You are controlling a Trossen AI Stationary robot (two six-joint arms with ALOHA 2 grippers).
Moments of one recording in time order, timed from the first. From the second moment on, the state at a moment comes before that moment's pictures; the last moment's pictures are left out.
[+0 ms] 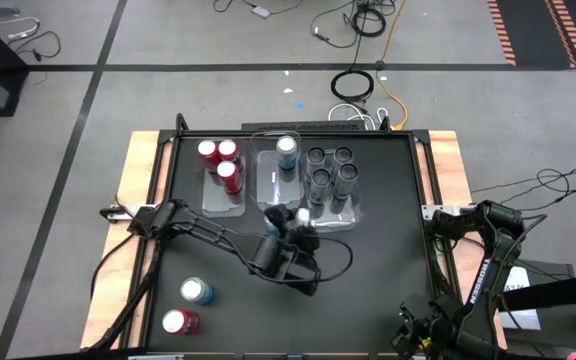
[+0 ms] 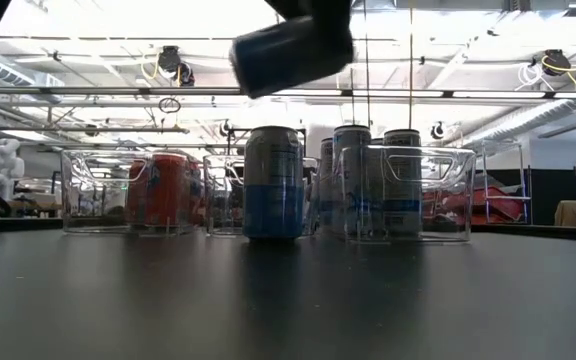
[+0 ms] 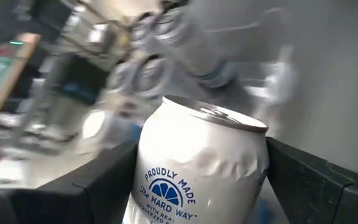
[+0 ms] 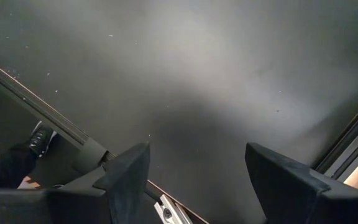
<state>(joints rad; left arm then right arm) -0.37 2.20 2.20 -1.33 -0.95 -0.56 1.16 1.79 1.49 -1.30 0.21 2.13</state>
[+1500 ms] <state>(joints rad) -0.22 1.36 1.17 -1.53 -1.56 -1.78 1.09 1.79 1.49 -1.27 0.21 2.19</state>
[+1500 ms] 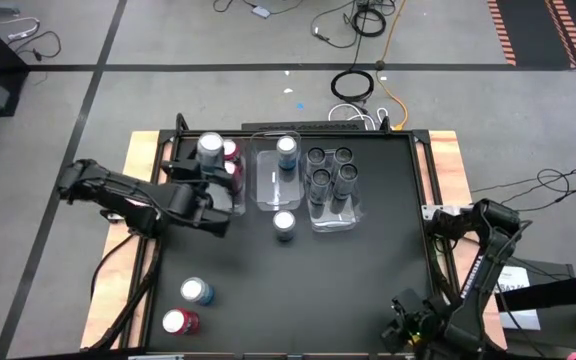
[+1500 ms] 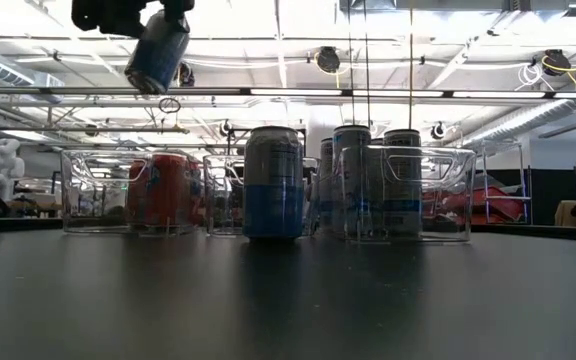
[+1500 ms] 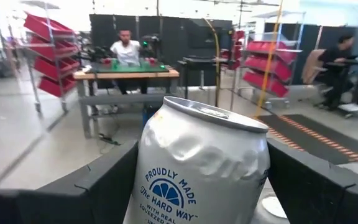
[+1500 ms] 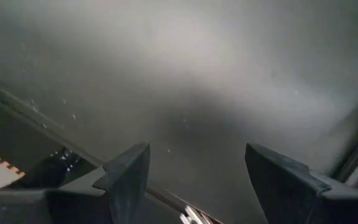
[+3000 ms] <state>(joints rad) -0.24 1.51 1.17 -0.06 -0.87 -0.24 1.01 1.79 1.49 -1.26 0.24 2.03</state>
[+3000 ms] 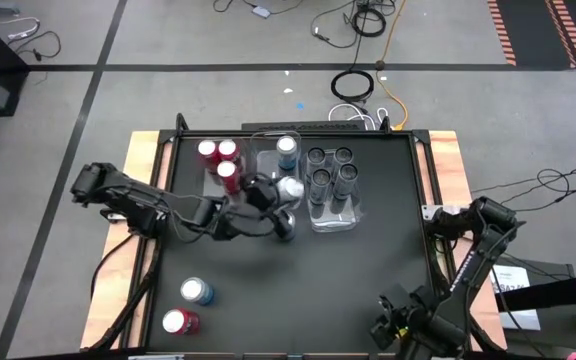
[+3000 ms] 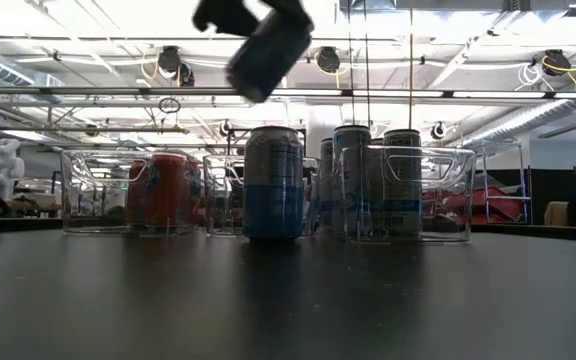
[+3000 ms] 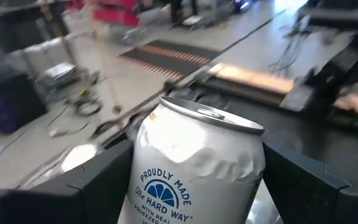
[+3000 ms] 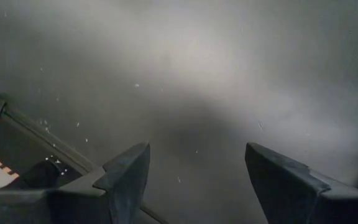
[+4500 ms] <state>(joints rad) 0.43 1.54 0.61 0.89 0.26 -0.20 0.87 1.79 1.49 -1.20 0.24 2.18</state>
